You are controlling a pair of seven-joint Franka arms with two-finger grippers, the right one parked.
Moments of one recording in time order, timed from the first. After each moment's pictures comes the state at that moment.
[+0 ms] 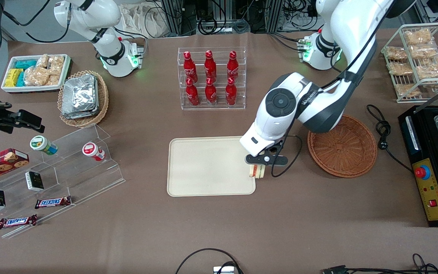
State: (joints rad) arm -0.15 0.54 -0.56 -1.55 0.28 2.01 -0.69
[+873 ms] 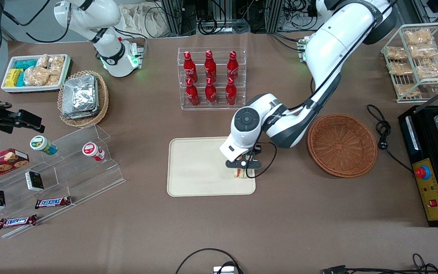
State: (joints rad) arm -0.25 0.75 -0.56 -1.51 0.41 2.11 -0.85
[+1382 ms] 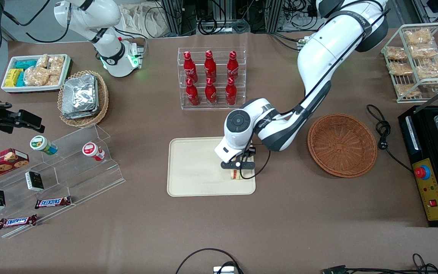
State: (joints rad) arm -0.28 0.82 -0.56 -1.48 0.49 2.14 -0.92
